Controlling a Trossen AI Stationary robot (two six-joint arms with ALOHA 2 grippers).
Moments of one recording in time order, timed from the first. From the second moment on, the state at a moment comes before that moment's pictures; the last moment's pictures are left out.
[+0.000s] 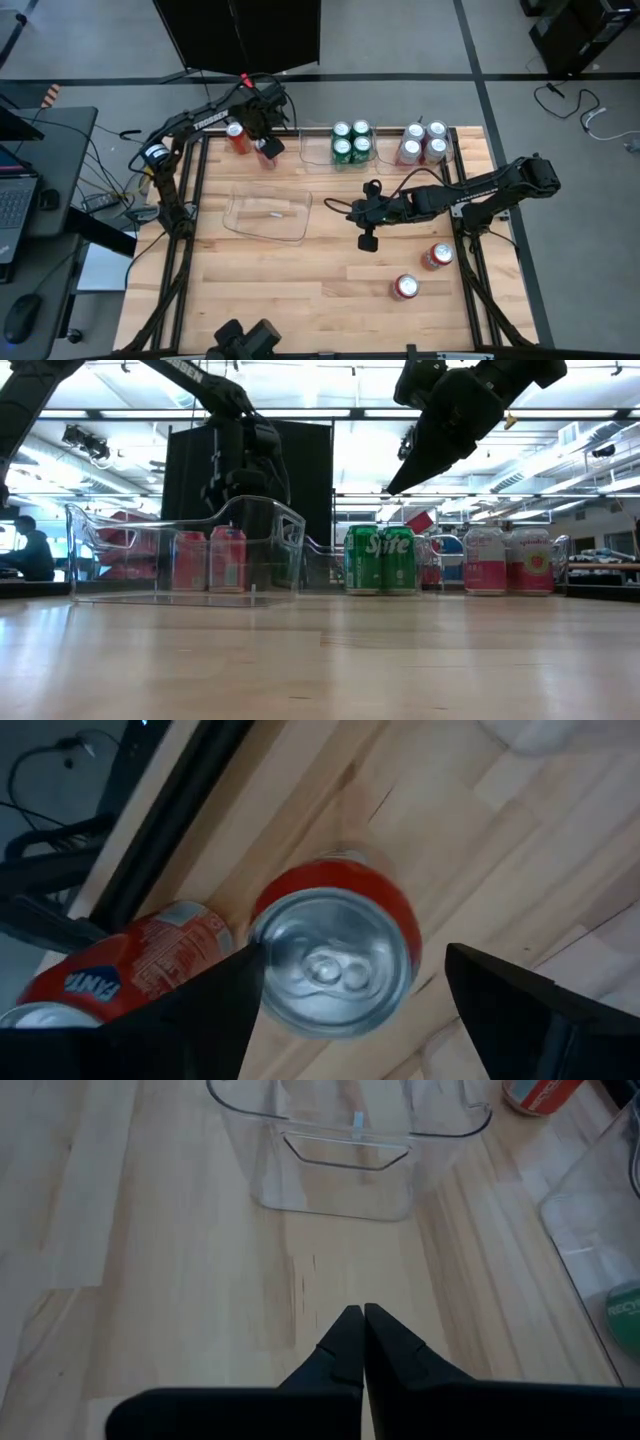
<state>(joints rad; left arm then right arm) 0.75 1.84 1.62 -1.22 -0.04 0.09 0.12 1.41 0.89 -0.27 0.21 0.14</state>
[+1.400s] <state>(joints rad) 0.76 1.85 1.57 -1.12 0.02 0.11 0.12 1.41 0.89 -0.27 0.21 0.14</state>
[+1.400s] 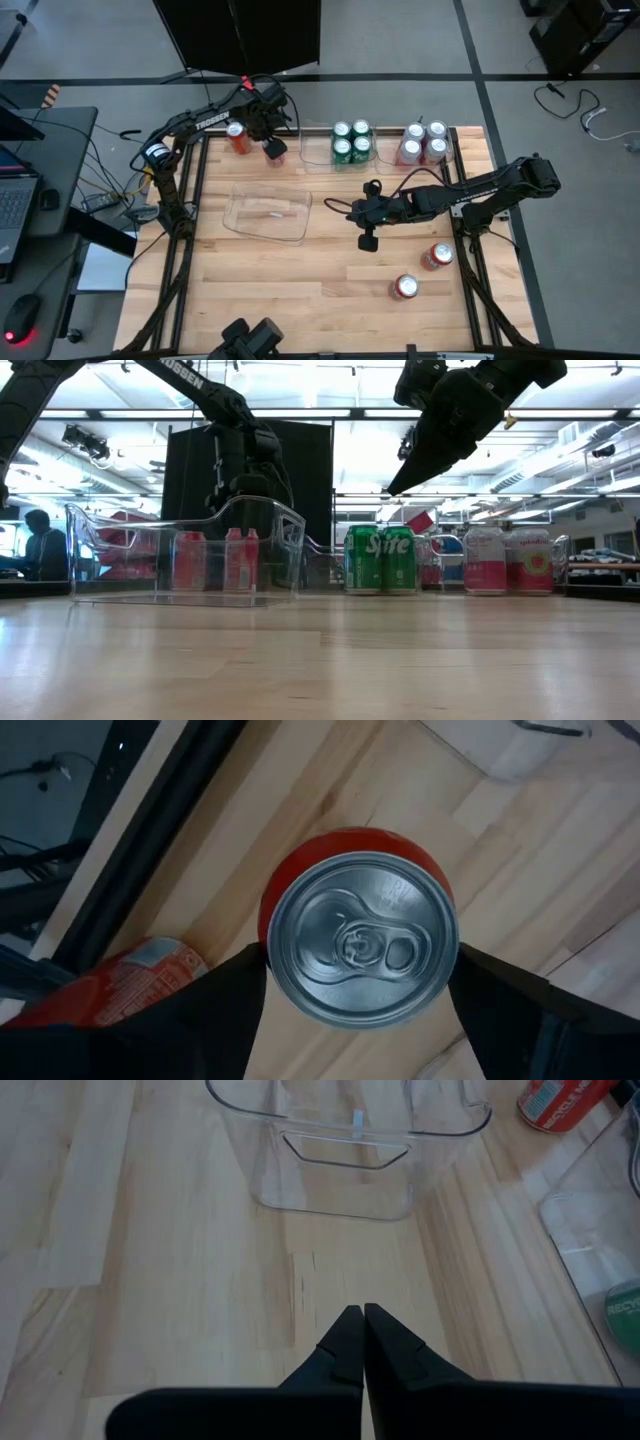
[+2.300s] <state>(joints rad) 0.64 1.85 1.93 -1.40 -0.03 0.16 0.12 1.41 0.89 -0.27 0.21 0.13</state>
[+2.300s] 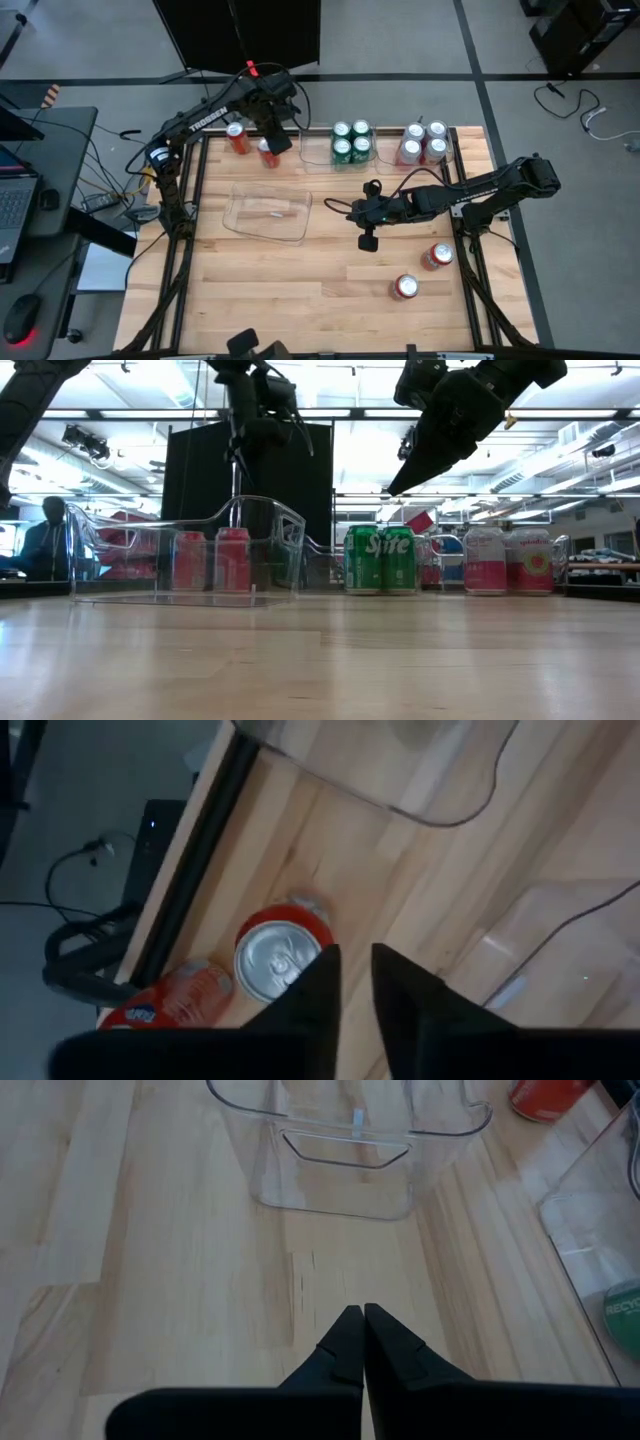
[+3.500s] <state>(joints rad) 0.70 1.94 1.93 -1.46 -0.05 0.07 0.12 1.41 0.89 -0.28 0.18 0.14</state>
